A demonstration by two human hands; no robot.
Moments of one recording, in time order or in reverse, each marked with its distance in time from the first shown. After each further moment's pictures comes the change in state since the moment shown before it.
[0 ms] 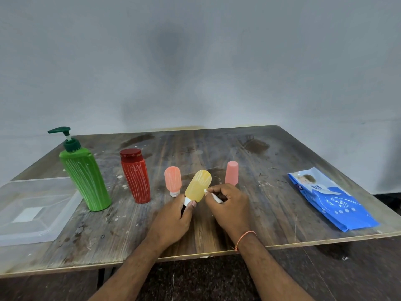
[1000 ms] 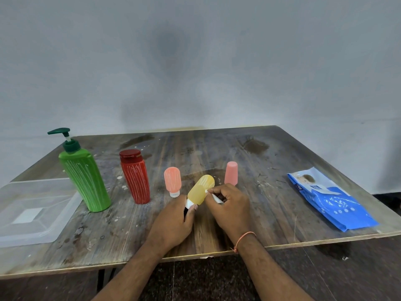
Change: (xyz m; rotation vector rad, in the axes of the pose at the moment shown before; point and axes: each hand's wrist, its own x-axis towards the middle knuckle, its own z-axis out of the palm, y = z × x) left_hand 0.000 -0.003 0.008 0.115 0.053 0.043; right_hand 0.000 -0.002 0.000 -0.065 0.034 -0.042
